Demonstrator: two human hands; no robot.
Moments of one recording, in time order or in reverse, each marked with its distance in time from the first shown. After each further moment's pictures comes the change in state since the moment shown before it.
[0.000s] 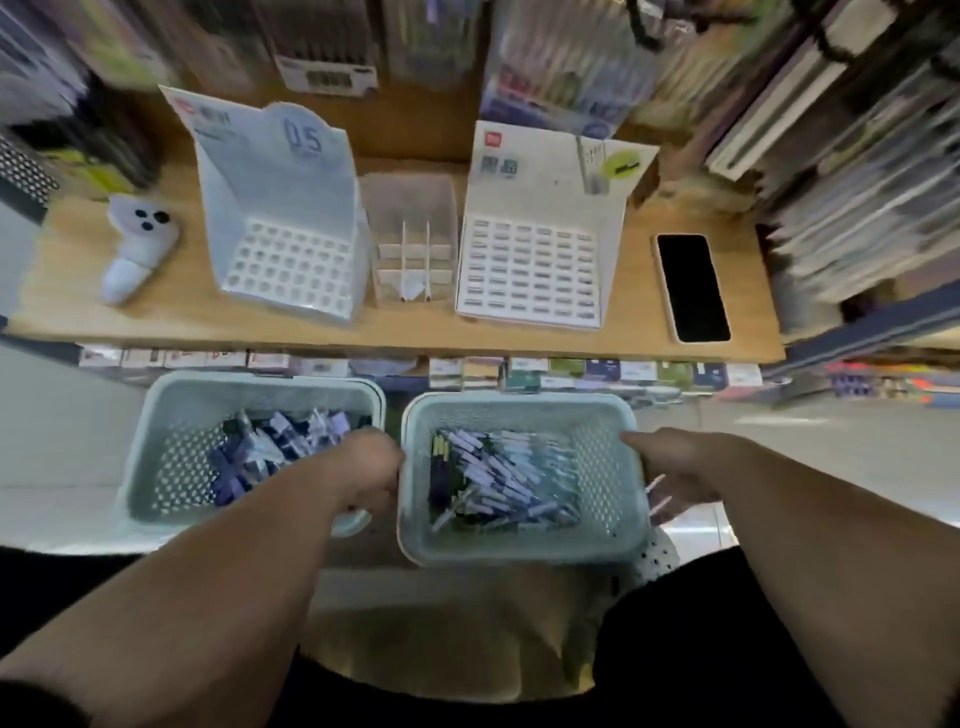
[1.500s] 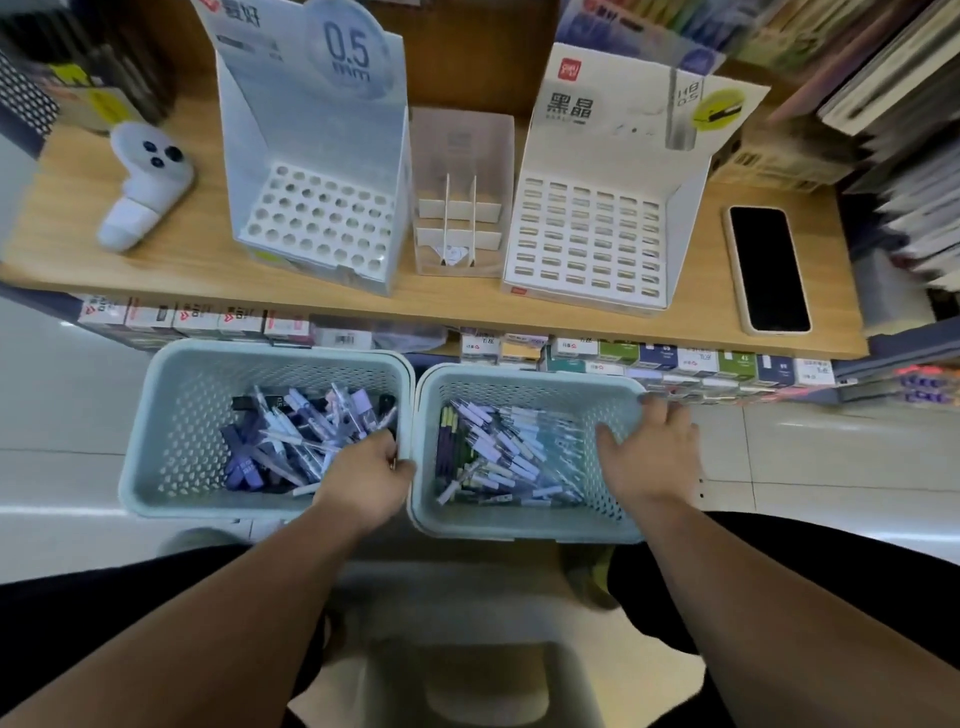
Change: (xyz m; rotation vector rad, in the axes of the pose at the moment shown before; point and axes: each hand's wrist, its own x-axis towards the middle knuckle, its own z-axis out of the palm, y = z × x) left_hand 0.039 -0.075 0.020 0.182 0.436 0.309; right_hand 0.045 -0.006 0.106 -0.478 0.924 -0.483
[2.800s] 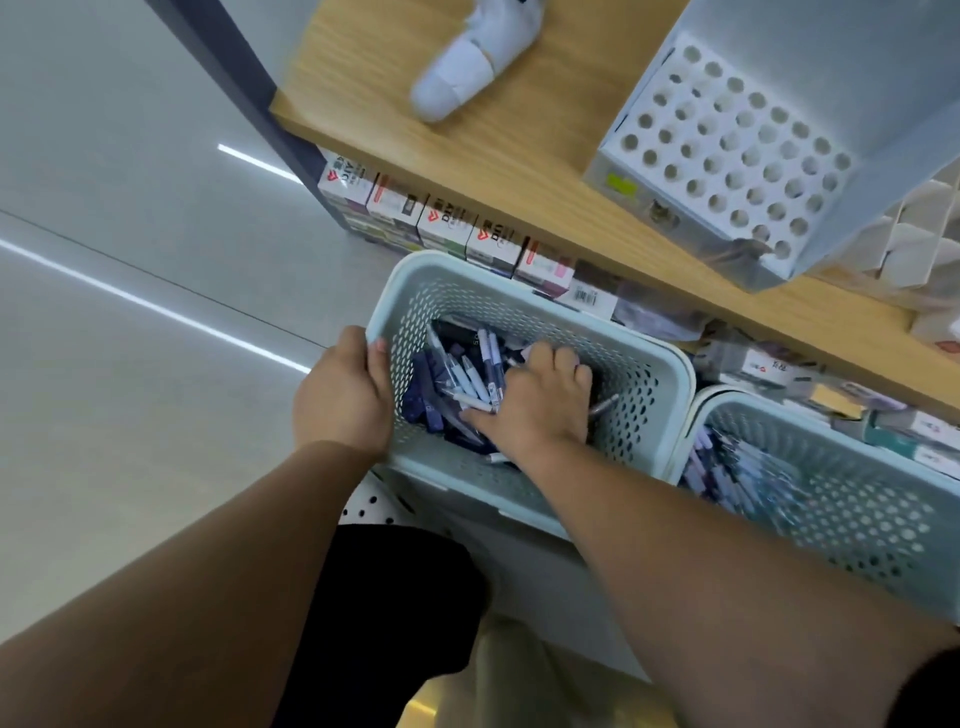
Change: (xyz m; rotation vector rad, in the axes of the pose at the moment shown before) left_hand 0.031 -0.199 -0.091 -0.083 0.585 -0.246; right_hand -0.081 -0.307 0.171 -0.423 -0.299 -0.772
